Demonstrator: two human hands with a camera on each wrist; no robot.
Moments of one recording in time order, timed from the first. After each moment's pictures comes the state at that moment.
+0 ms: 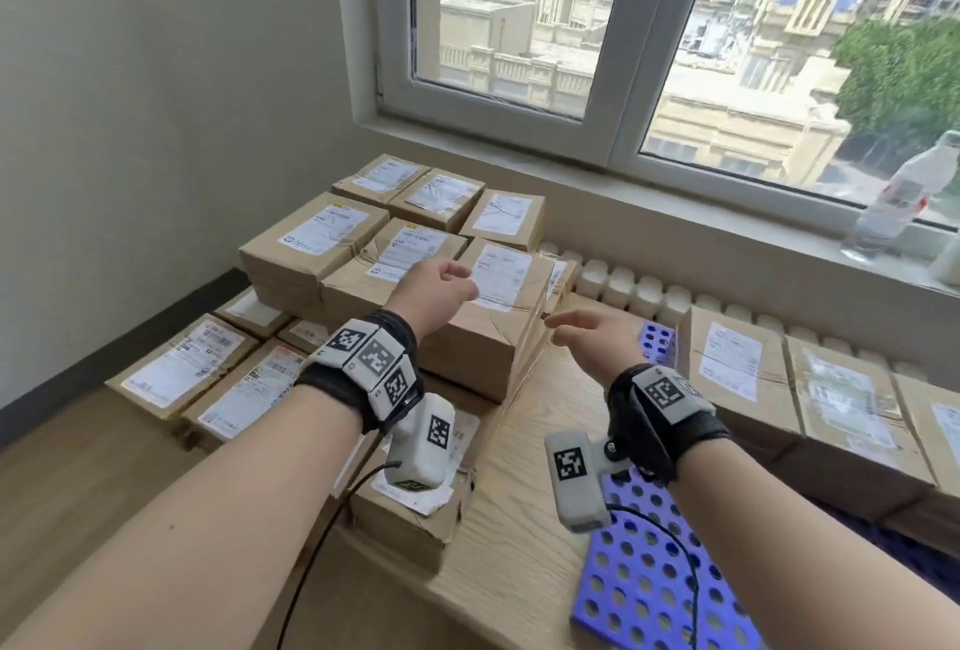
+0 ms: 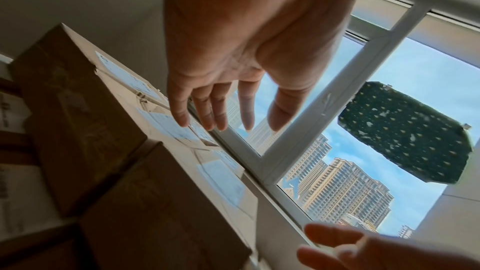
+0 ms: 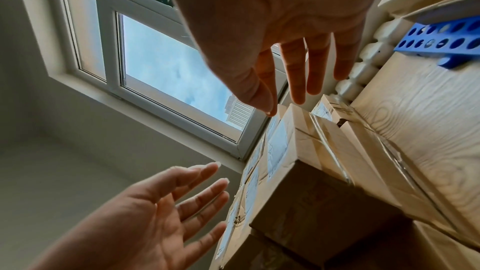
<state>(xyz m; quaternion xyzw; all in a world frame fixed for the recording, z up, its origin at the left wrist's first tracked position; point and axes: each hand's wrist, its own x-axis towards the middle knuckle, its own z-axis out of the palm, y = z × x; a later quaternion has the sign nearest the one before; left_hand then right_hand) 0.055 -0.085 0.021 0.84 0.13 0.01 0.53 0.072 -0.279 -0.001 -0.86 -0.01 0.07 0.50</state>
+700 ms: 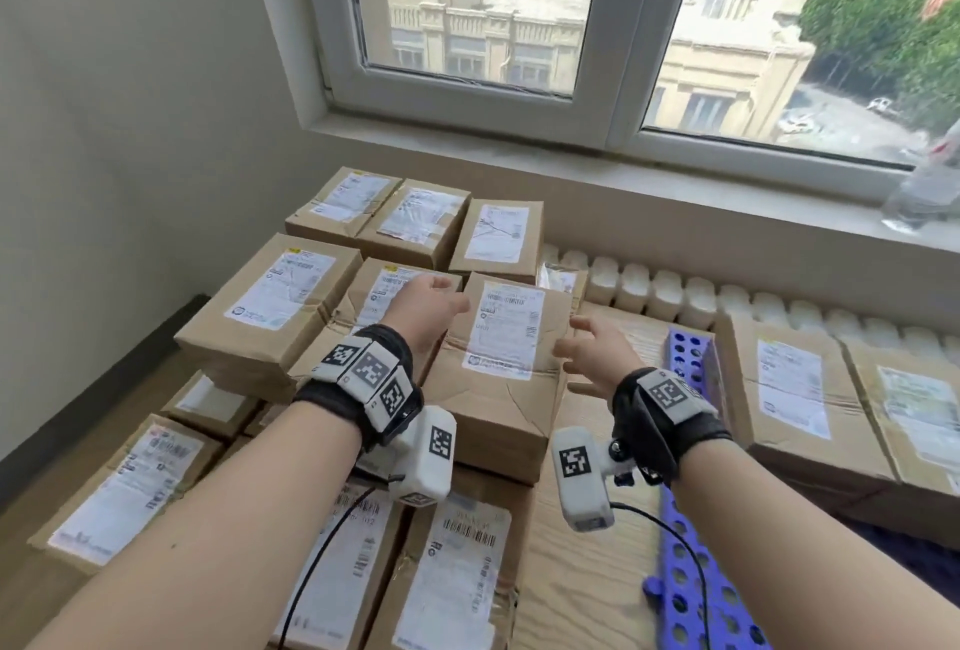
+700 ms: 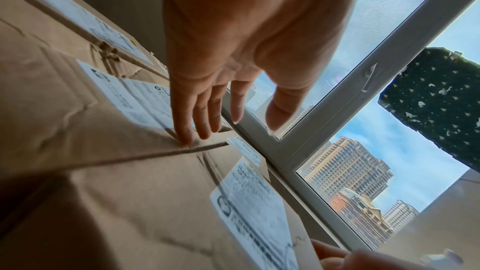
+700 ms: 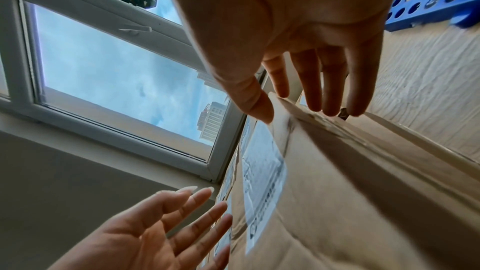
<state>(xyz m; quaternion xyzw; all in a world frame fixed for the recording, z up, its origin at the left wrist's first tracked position) 0.182 -0.044 0.001 0.83 0.18 -0.08 0.52 0.191 -0.239 -0.040 -0.80 0.16 0.19 0.55</state>
